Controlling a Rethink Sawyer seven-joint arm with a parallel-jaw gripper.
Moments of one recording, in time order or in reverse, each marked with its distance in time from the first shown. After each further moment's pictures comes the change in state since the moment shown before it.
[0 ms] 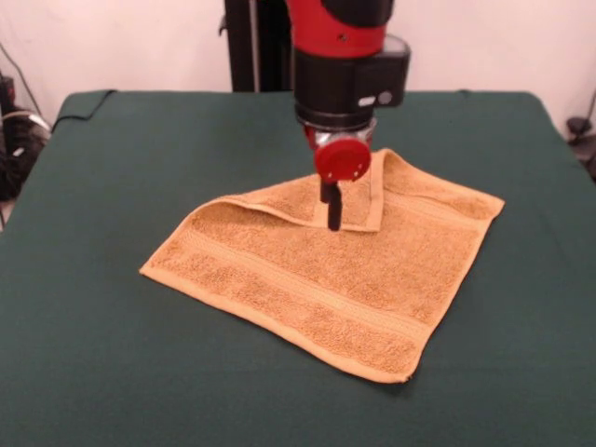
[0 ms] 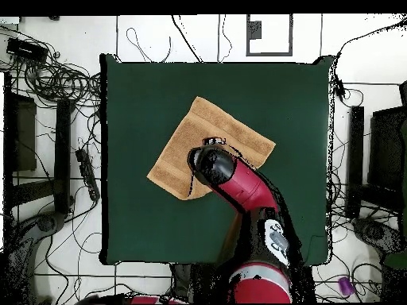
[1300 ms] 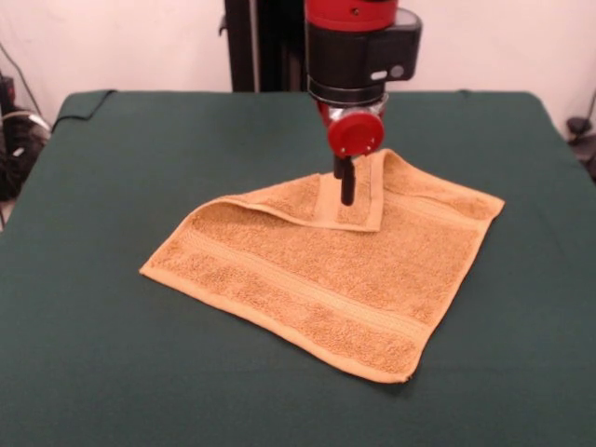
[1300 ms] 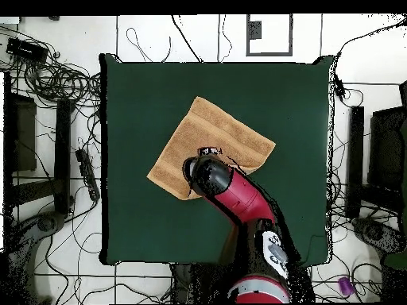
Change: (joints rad) arm -0.006 -0.037 0.018 0.088 0.007 -0.005 0.000
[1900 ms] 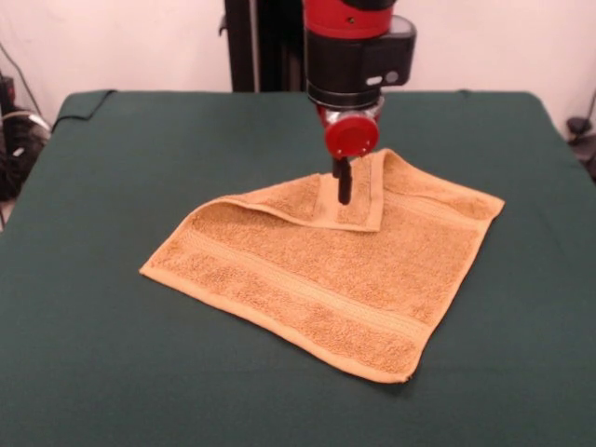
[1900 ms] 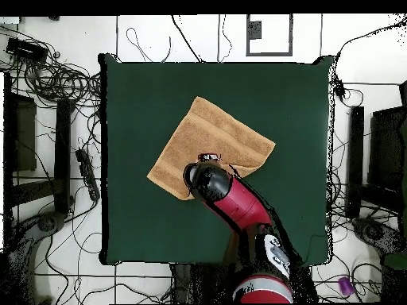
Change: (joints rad) arm -0.034 0.003 0.045 0.060 0.001 -0.078 0.000
